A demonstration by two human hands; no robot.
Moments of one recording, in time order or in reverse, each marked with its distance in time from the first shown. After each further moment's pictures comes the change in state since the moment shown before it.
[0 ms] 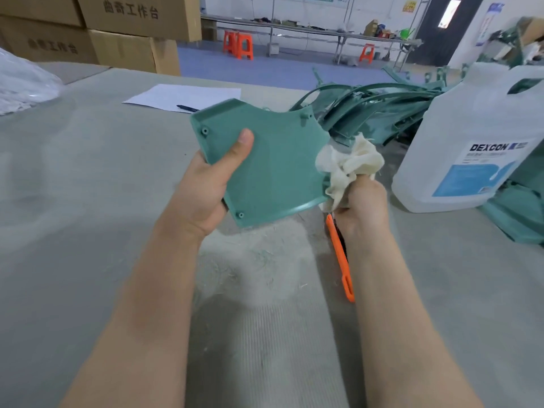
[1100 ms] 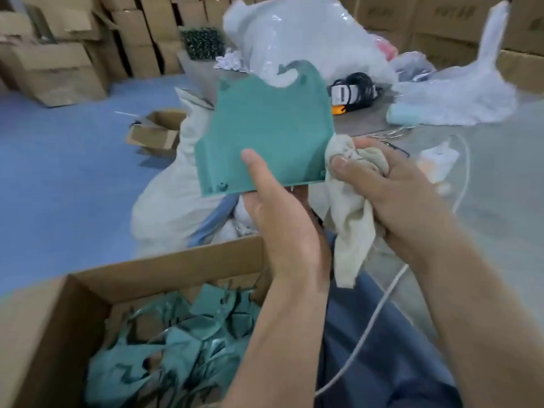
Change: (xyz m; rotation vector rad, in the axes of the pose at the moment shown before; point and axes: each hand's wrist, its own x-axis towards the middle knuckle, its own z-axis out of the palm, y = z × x) left_hand -0.267 0.210 -0.159 -0.148 1.517 0.934; right_hand -0.343 0.163 0.263 -0.415 -1.627 0.036
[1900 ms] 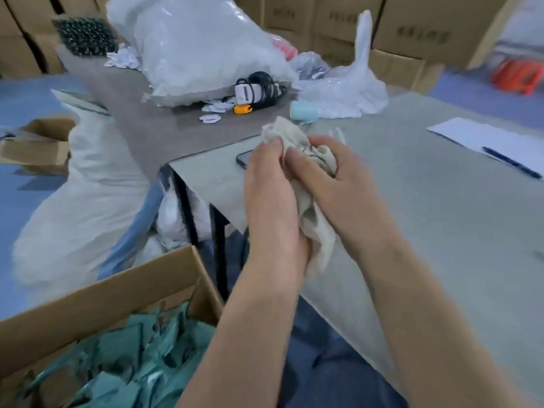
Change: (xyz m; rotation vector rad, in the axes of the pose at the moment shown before) left_hand -0.027 -0.061 0.039 0.148 -0.405 -0.519; right_hand -0.026 -0.015 -0.045 -0.226 0.273 -0.064
